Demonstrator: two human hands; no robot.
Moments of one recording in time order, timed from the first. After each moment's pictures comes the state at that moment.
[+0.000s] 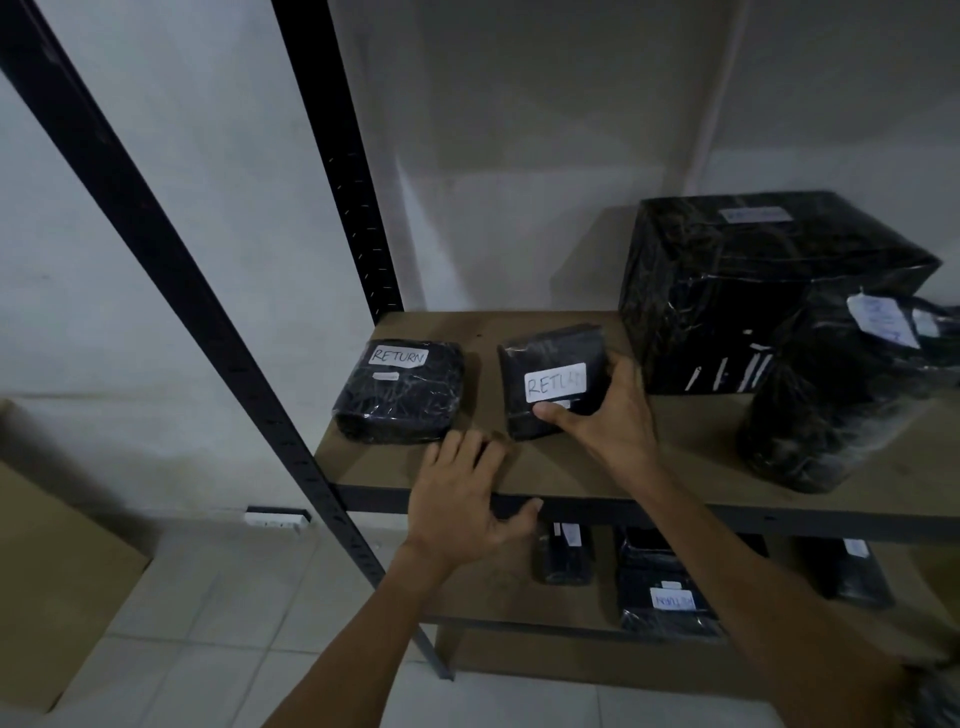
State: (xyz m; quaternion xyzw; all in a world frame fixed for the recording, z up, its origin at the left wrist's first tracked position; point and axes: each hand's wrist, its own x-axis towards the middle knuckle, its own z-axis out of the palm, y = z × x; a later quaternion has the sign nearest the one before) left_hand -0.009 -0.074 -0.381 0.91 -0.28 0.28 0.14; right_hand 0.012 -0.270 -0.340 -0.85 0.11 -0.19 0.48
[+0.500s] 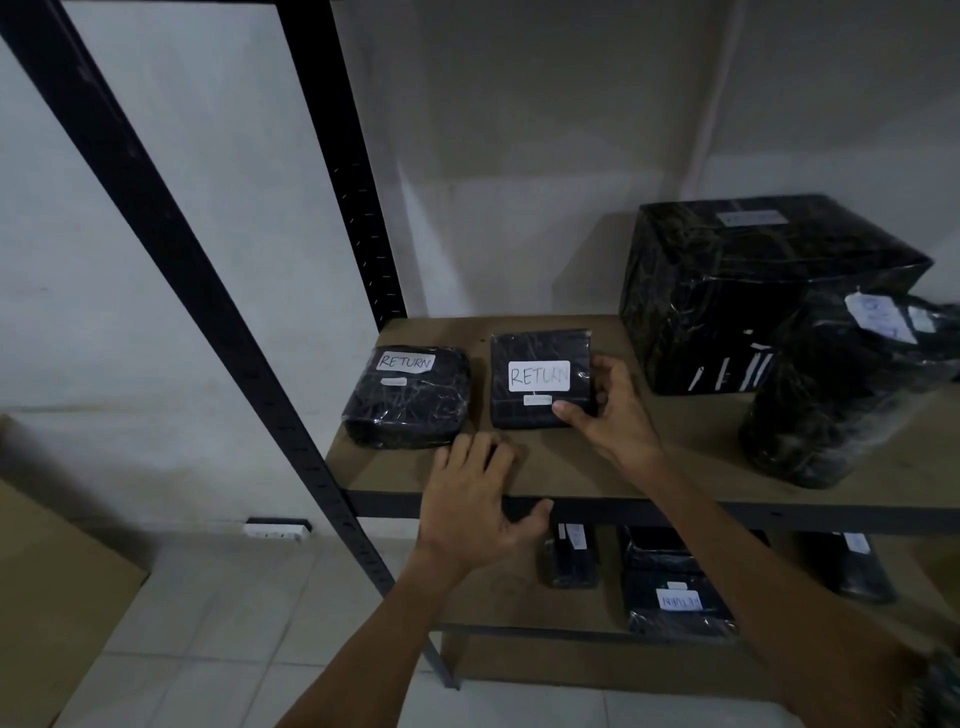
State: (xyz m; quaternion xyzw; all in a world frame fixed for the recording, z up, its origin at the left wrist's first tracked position) left_hand -0.008 -0.074 -0.383 0.90 -0.29 0.28 0.15; right_hand 0.019 -0.270 -0.349 -0.80 0.06 -0.12 0.59
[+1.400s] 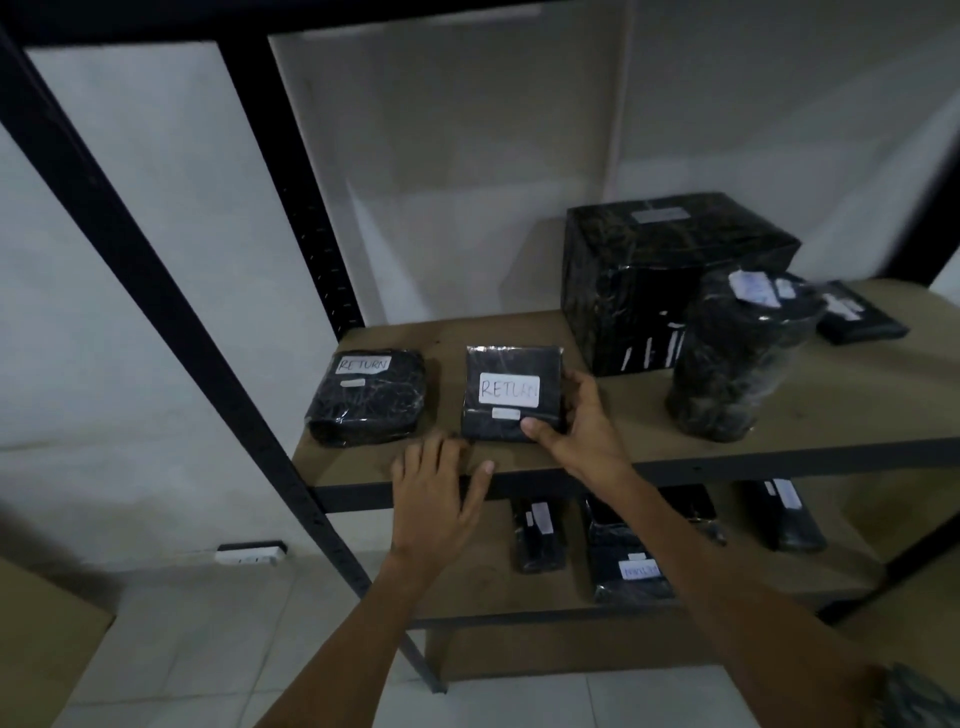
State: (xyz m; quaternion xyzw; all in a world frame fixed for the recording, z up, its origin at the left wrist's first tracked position) left_hand -0.031 -0.077 -0.393 0.93 -0.21 0.23 0.20; right_hand -0.045 -0.267 -0.344 -0.78 0.10 -0.11 0.60
